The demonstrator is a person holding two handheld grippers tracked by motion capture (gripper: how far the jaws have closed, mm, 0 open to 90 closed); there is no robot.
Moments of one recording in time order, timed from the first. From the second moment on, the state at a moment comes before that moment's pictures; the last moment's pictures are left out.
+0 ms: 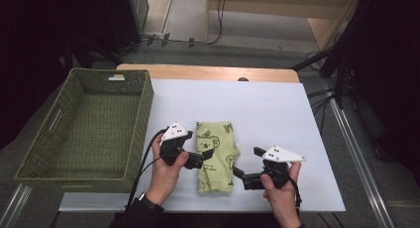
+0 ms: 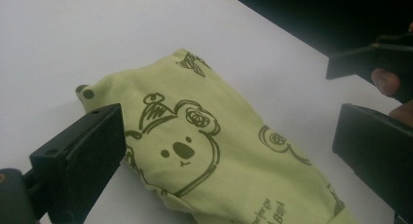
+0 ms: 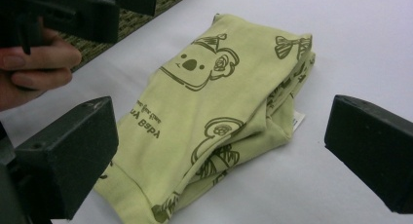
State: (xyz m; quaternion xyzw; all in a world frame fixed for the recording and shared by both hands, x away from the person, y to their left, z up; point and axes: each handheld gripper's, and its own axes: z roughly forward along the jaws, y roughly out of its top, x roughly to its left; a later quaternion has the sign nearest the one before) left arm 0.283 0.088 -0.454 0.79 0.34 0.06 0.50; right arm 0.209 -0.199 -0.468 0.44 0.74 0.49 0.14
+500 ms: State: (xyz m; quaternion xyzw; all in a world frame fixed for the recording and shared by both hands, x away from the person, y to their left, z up) left arm 0.258 0.087 -0.460 0.79 0.34 0.06 0.50; right arm 0.232 -0.198 -0.465 0.43 0.75 0.48 0.13
